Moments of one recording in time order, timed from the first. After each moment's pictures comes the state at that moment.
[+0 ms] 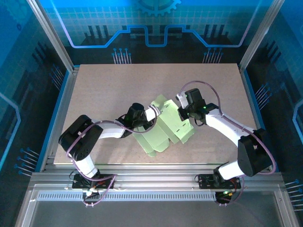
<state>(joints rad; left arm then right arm) -0.61 1.73 0.73 0.45 0.15 0.40 0.43 1.45 0.96 -0.41 -0.01 -0.06</state>
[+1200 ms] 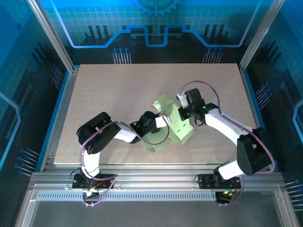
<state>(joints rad) -0.74 1.91 0.77 0.63 -0.08 0.59 0.42 1.46 0.96 -0.41 0.02 -0.05</state>
